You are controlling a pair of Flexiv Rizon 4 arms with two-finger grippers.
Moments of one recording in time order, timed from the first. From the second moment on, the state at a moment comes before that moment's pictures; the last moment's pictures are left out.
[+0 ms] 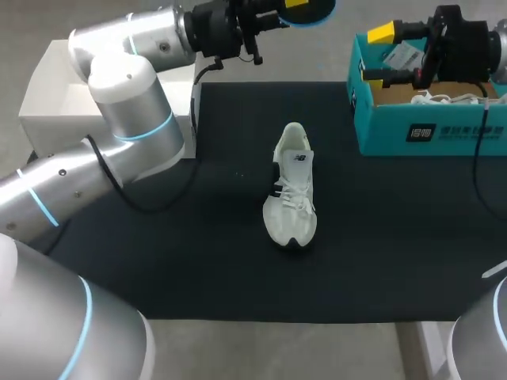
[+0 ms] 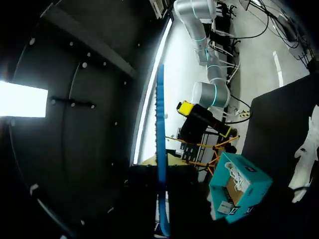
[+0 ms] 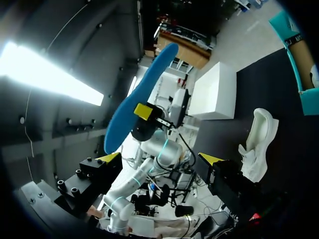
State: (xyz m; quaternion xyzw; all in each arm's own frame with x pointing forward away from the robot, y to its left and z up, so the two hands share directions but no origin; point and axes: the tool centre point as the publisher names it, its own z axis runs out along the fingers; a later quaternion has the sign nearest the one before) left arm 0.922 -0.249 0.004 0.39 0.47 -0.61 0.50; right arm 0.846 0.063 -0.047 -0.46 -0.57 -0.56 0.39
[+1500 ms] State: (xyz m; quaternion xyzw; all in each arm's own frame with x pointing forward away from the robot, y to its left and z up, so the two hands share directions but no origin) left arm 0.915 -0.270 -0.037 0.55 0.46 -0.48 0.51; right arm 0.872 0.108 -0.041 -0.48 -0.59 -0.49 0.42
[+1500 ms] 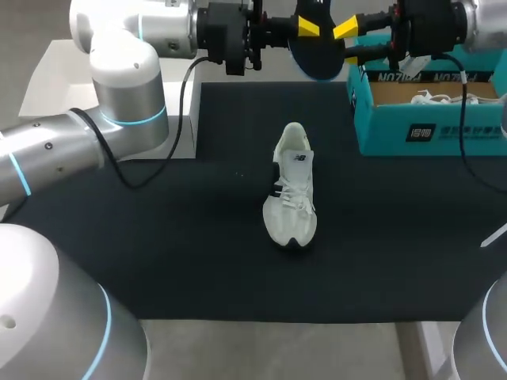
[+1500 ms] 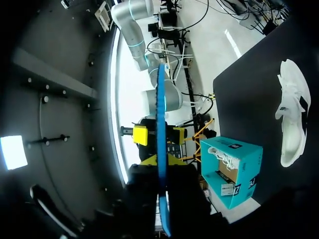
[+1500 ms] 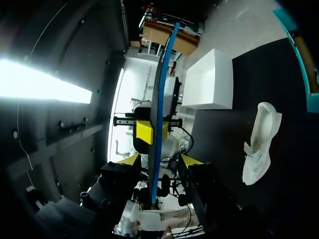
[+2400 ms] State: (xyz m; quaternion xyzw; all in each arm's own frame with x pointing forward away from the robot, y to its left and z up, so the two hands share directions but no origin) left arm 0.916 -0.276 -0.037 0.54 0.46 -0.48 0.51; right arm 0.881 0.115 -0.042 -0.47 -0.59 -0.49 0.43
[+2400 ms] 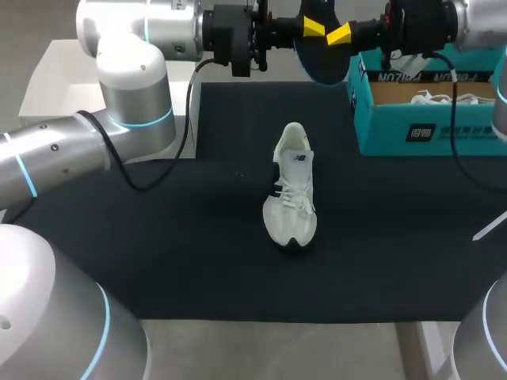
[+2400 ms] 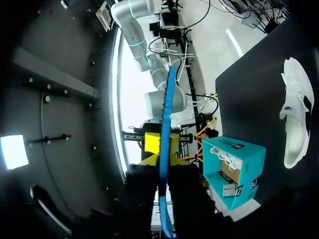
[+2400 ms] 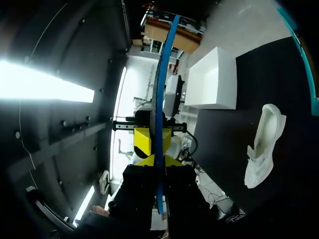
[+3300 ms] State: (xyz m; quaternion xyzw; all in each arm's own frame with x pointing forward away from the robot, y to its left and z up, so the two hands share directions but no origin) left arm 0.891 -0.140 -0.096 0.62 0.51 -0.44 0.40; right arm 0.889 0.090 -0.041 -0.46 -0.61 -0.54 0.36
